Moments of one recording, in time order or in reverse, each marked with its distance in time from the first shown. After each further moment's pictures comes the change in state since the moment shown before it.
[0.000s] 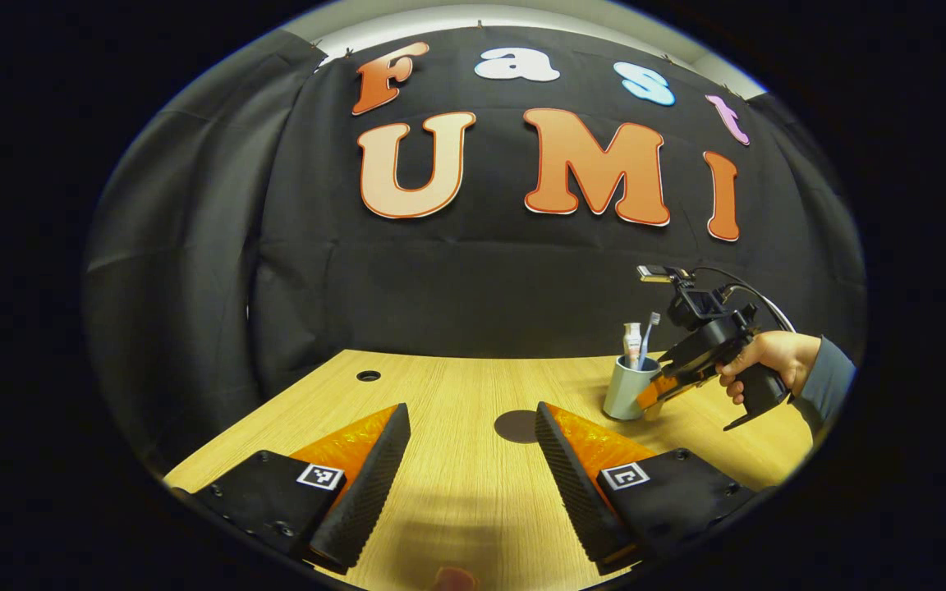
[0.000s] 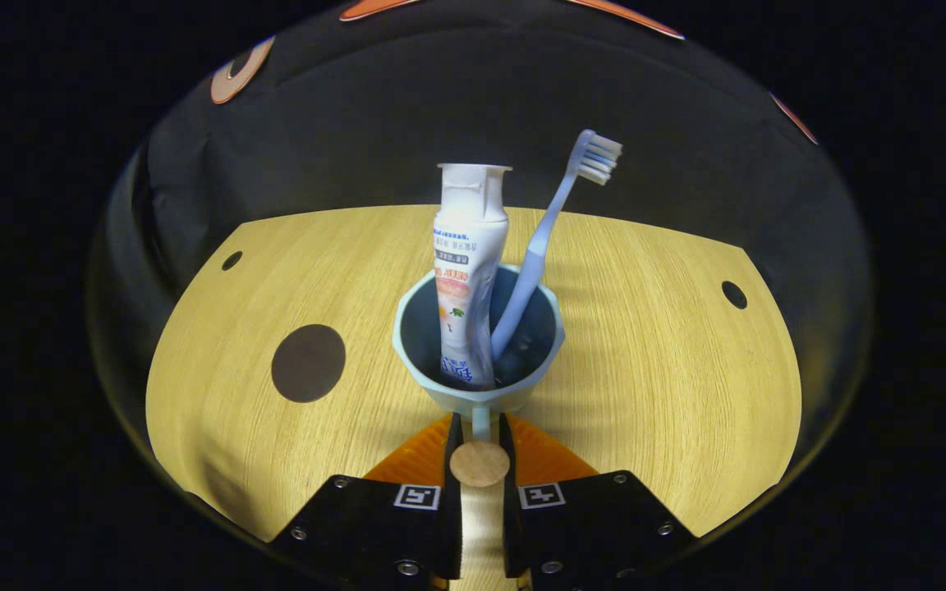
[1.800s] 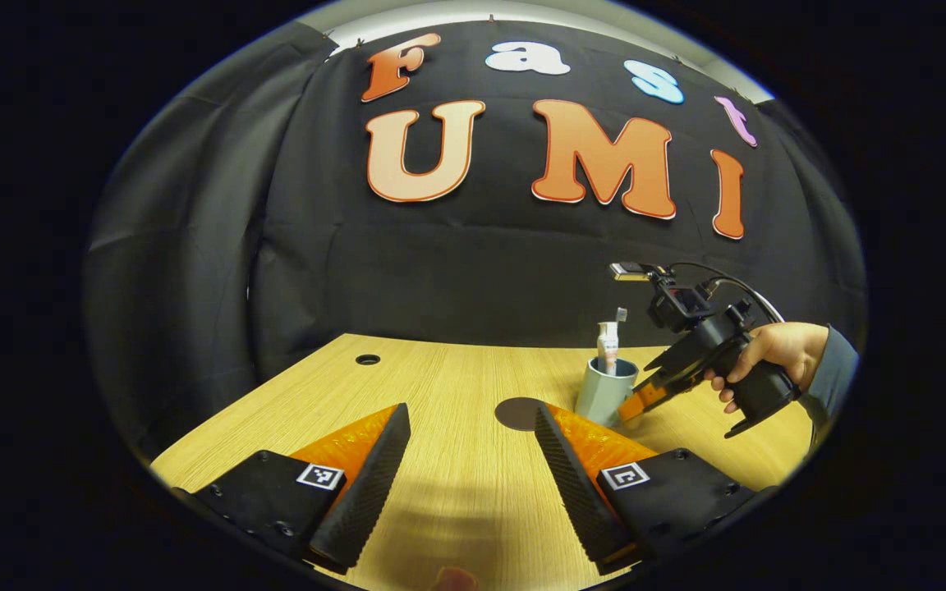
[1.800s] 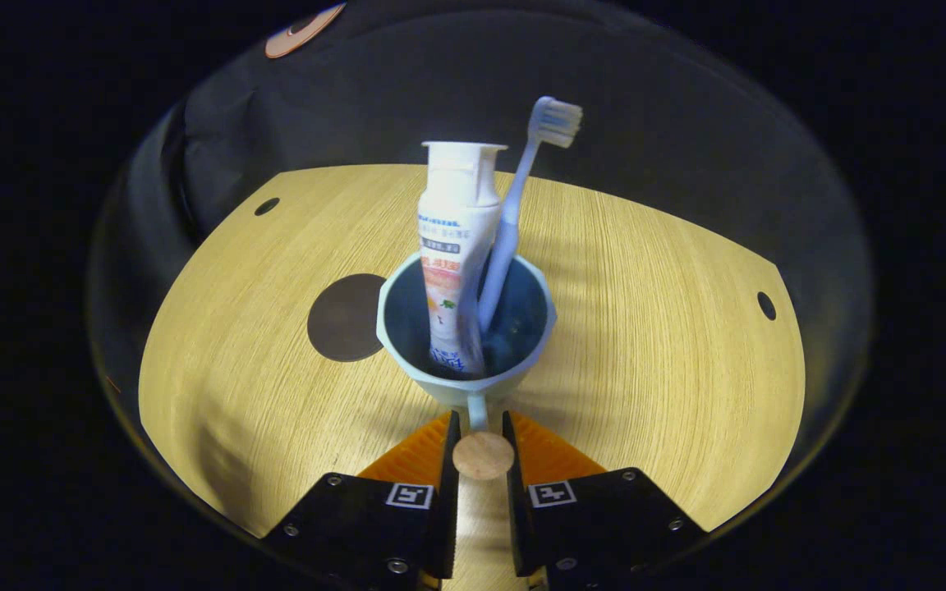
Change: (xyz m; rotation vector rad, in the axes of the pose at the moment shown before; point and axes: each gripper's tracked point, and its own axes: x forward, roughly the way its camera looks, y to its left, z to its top) left arm 0.004 0.001 -0.023 -0.036 0.031 0.000; right arm 0.037 0.000 -0.026 -0.114 0.111 0.040
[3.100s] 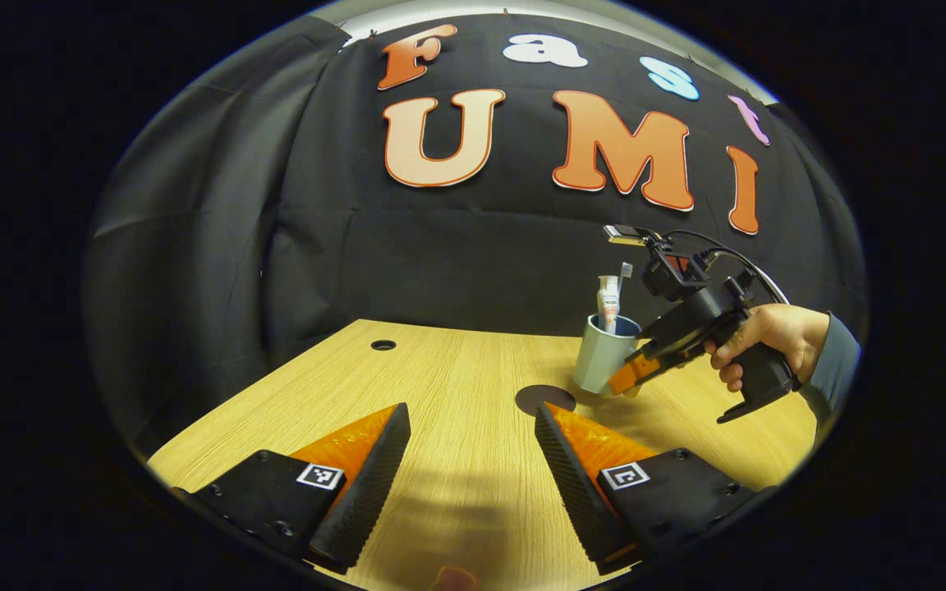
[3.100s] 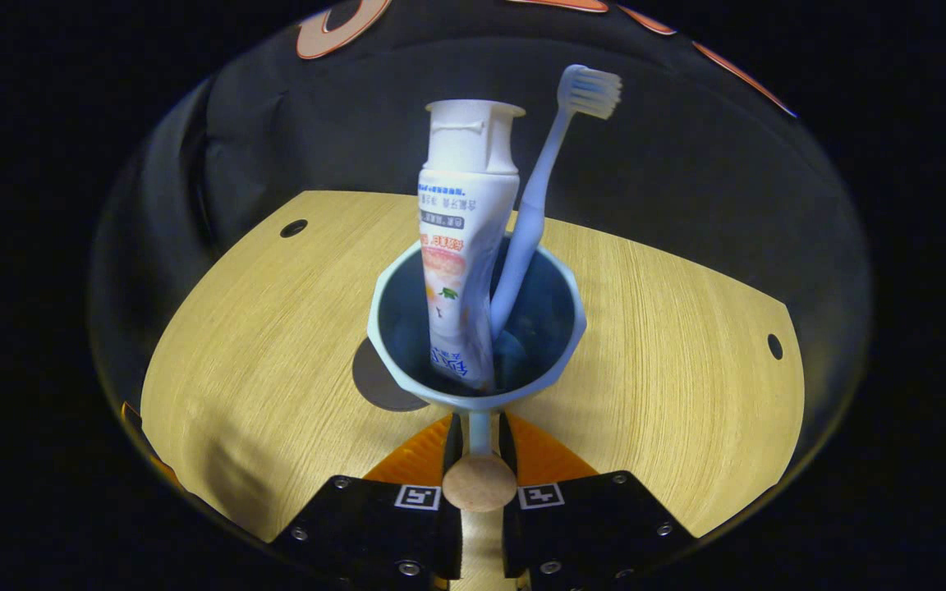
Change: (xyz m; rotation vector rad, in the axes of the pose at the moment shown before) left arm 0.007 0.031 -0.021 -0.014 0.026 0.039; right arm -0.003 0.020 0.042 -0.058 -0.128 0.046
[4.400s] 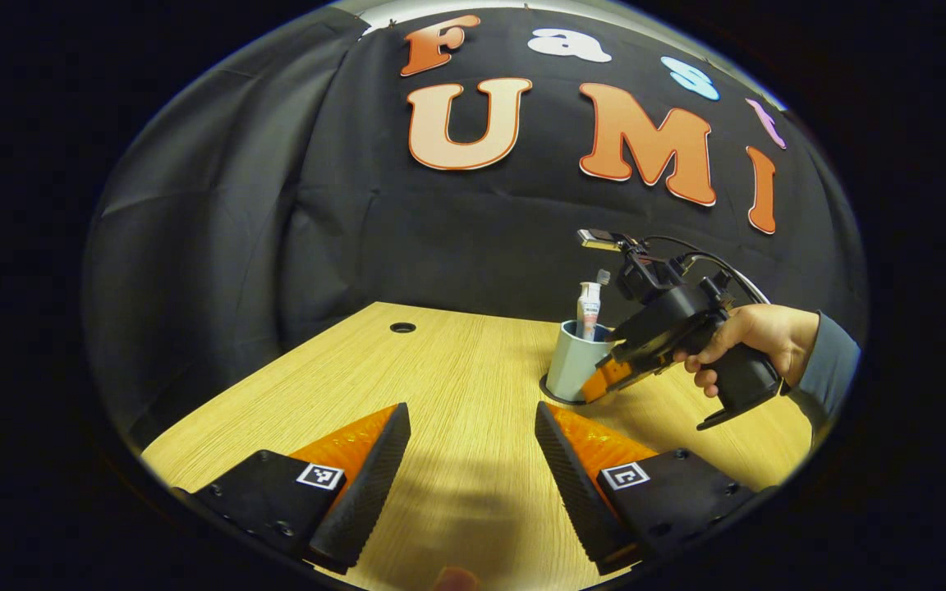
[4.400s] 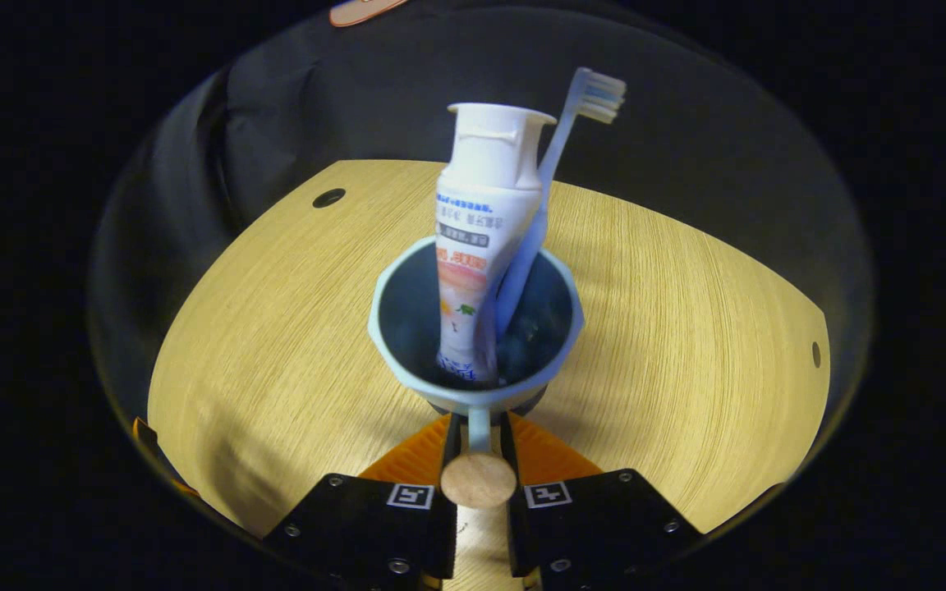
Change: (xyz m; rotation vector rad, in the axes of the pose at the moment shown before) left arm 0.007 0.030 -0.025 -0.042 0.046 0.034; right arm 0.015 -0.005 0.000 -0.031 0.066 0.073
